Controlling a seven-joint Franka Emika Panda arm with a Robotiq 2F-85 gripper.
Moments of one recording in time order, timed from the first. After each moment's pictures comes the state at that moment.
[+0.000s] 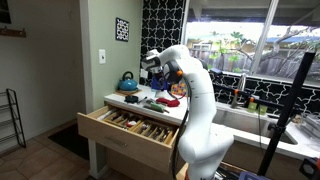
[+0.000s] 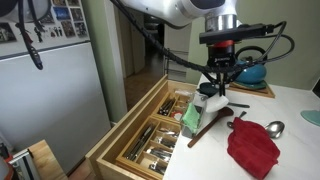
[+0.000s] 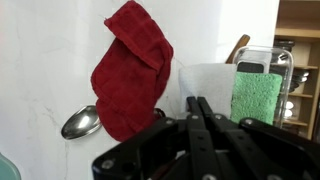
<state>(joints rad) -0.38 0.41 -0.17 -1.34 -0.31 1.74 -0.83</state>
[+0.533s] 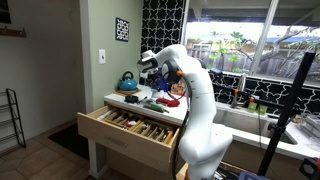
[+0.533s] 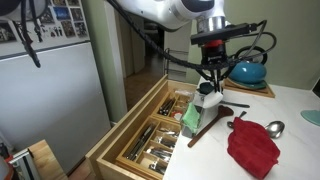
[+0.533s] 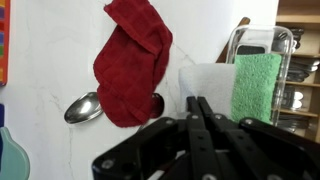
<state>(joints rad) -0.31 0.40 -0.17 -1.39 -0.37 1.79 -0.73</state>
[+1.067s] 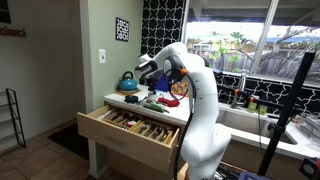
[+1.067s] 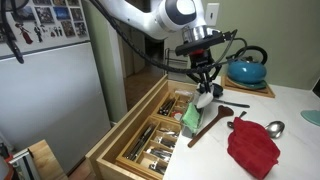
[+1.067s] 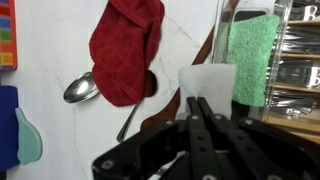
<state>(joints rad) -0.25 0.30 -0.17 -1.61 -0.44 2.00 -0.55</state>
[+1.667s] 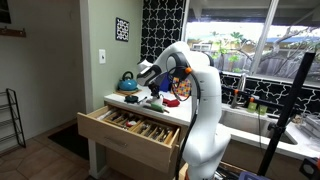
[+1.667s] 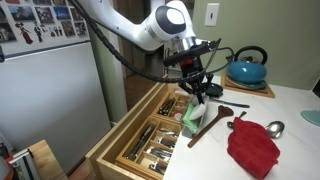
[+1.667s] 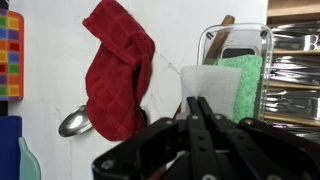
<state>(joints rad) -0.22 0.22 -0.17 -1.81 -0.60 2.04 -0.39</state>
